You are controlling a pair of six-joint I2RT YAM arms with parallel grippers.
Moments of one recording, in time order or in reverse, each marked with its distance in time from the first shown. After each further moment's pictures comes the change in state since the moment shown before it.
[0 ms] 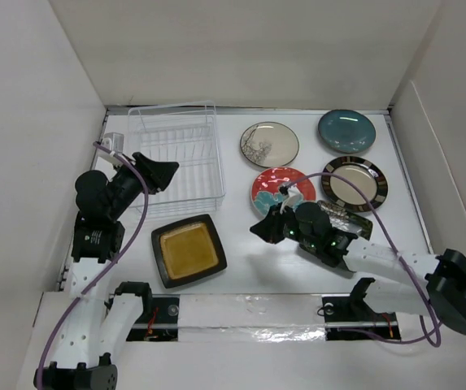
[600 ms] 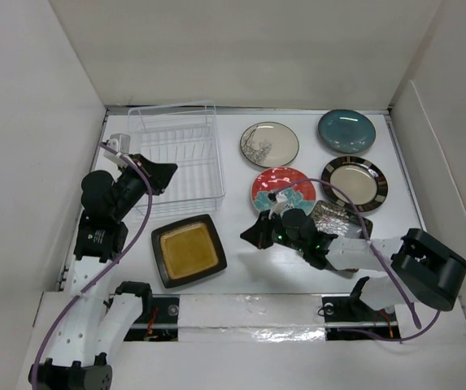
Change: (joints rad) left arm -0.058 0.002 -0.021 0.002 -0.057 0.030; right arm 0.059 0.244 -0.030 0.255 0.031 0.089
